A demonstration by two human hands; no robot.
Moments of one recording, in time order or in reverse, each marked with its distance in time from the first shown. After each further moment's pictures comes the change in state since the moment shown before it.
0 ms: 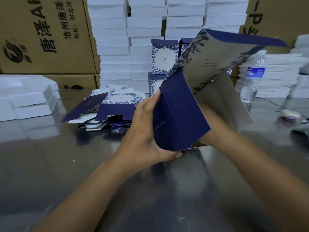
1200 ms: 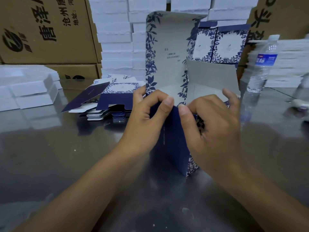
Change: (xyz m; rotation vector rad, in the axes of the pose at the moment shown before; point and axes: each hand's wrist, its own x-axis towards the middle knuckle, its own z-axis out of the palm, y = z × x) left_hand 0.007 0.028 -0.002 -0.383 0.170 -0.290; right_hand -0.020 0.024 0.046 -0.594 0.810 -0.491
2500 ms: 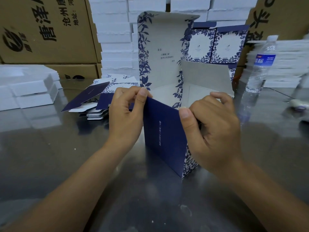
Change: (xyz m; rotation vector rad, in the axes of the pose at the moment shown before) left_hand 0.011 -0.022 -0.018 0.174 0.288 0.040; right_hand 0.000 0.007 -0.001 0.153 0.050 -0.147
